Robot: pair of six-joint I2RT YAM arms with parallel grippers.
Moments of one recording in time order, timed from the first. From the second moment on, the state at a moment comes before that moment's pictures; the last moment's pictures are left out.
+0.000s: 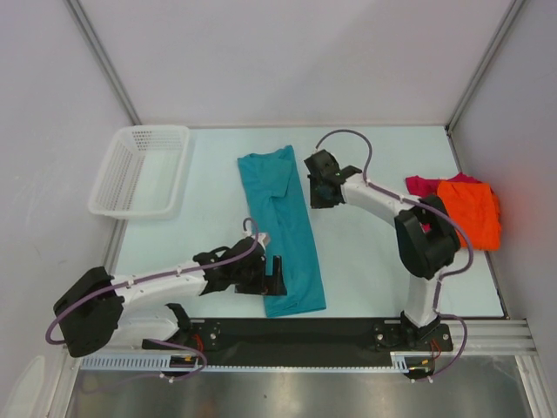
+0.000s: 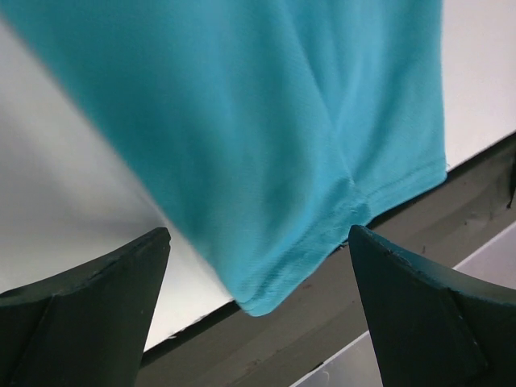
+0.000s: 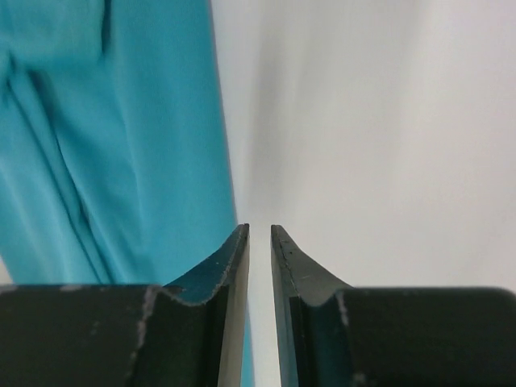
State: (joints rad) left arm -0.93 1.18 0.51 -0.31 0.10 -0.83; right arm 0.59 1.92 1.45 -0.54 0.17 0.47
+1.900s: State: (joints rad) left arm -1.10 1.12 0.40 -0.09 -0.01 -0.97; right arm 1.15 1.16 0.58 -0.57 0.22 1.16
